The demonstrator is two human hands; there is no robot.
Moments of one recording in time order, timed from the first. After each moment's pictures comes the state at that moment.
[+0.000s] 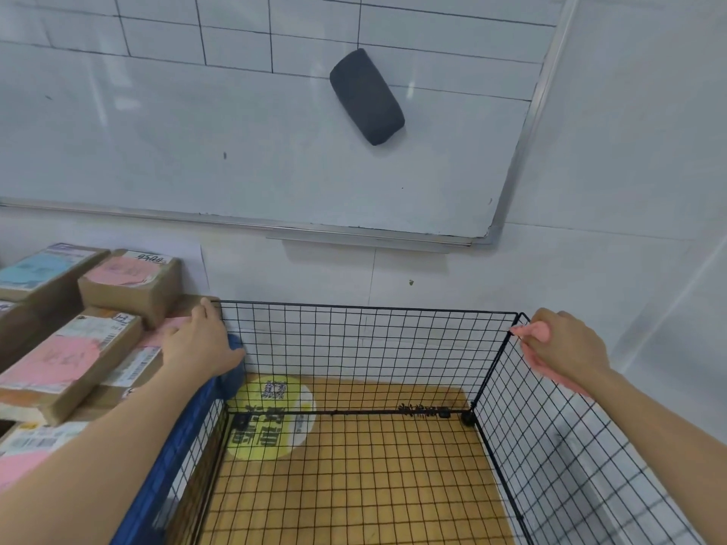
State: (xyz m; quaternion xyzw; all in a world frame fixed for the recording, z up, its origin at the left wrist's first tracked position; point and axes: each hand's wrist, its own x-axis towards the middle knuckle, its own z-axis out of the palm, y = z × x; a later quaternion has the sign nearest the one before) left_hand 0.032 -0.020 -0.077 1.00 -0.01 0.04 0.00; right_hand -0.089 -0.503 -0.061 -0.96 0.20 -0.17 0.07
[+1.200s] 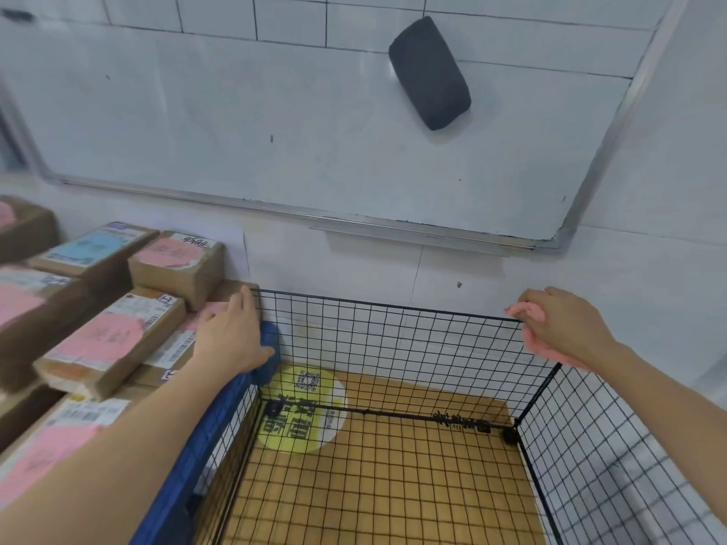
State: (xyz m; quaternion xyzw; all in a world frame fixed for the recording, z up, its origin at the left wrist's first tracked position) left_hand 0.039 -0.009 -0.087 1.00 -0.02 0.05 -0.02; right_hand -0.001 -0.473 -0.055 -0.99 0.00 -0.17 0.01
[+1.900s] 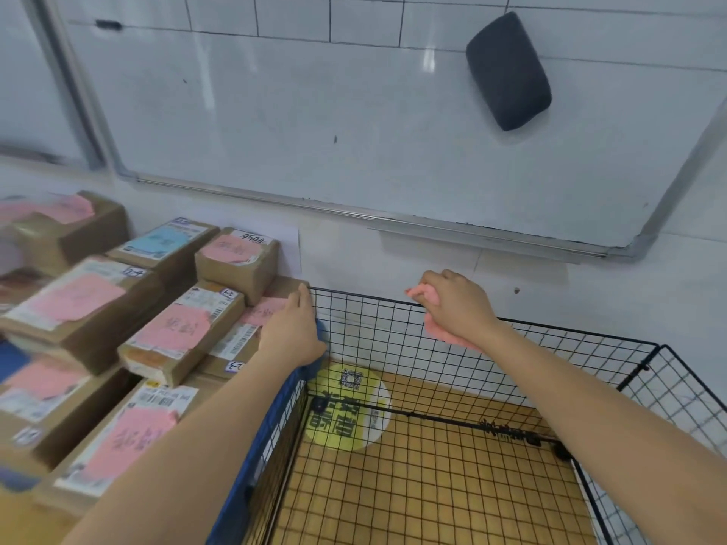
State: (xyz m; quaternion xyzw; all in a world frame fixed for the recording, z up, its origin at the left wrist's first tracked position) left_hand 0.038 -0.004 -0.084 0.99 -0.03 0.02 0.11; right_hand 0.072 -0.264 -0.070 -0.97 -0.14 -0.17 0.06
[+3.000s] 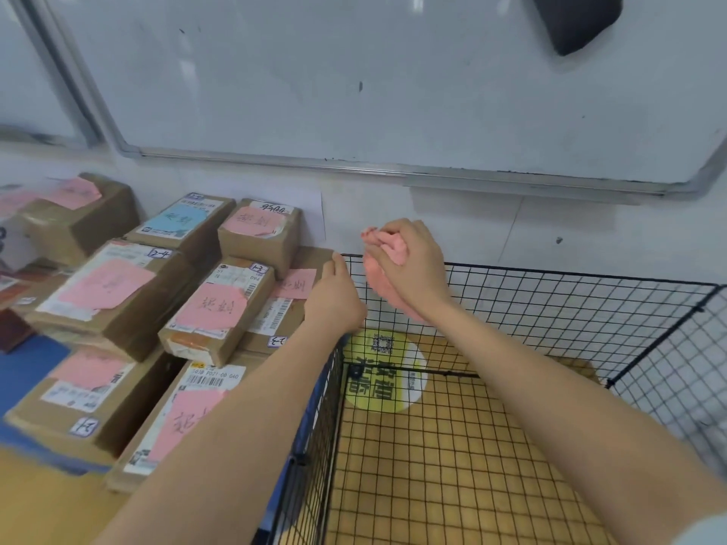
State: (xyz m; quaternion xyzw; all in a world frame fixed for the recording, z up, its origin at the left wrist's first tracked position) left_hand 0.038 0.000 -0.080 0.97 -0.03 -0.02 0.22; right_hand 0.062 -0.129 -0.087 -0.85 -0.12 -0.30 0.41
